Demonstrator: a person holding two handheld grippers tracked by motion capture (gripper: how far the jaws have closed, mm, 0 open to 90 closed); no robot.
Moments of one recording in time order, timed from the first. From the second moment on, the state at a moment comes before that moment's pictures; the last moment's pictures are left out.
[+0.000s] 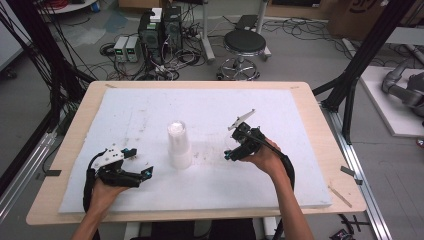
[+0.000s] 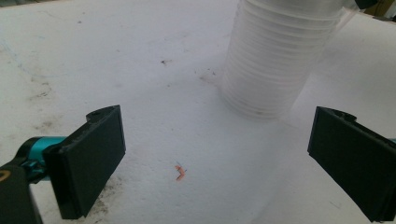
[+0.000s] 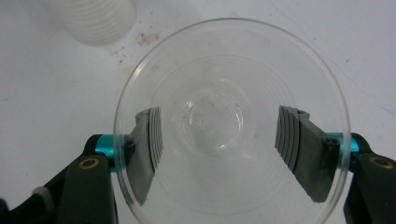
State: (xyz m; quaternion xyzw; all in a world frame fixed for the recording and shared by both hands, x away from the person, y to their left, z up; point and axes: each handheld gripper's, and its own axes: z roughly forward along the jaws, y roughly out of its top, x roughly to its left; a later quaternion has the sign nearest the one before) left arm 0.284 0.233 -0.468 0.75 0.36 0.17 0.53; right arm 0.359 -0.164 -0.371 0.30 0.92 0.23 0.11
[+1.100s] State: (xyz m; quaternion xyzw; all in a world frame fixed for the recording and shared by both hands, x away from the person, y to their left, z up) left arm 0.285 0.235 -0.471 0.74 0.37 0.17 0.53; right arm 0.383 -0.144 -0.405 0.32 0.92 0.20 0.14
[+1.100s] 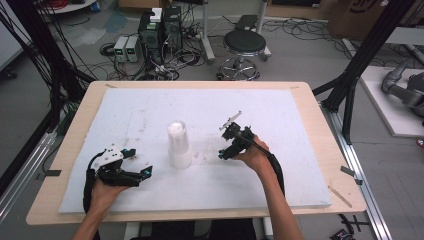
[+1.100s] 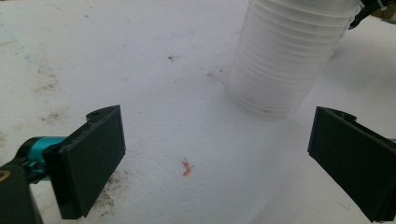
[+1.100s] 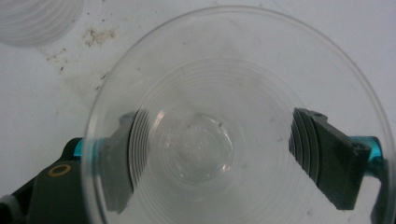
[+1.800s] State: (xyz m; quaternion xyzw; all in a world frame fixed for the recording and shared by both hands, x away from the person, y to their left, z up) left arm 0.285 0.237 -0.471 0.74 0.37 0.16 0.54; right arm 0.353 -0.173 -0.403 0.33 0.89 0.27 0.16
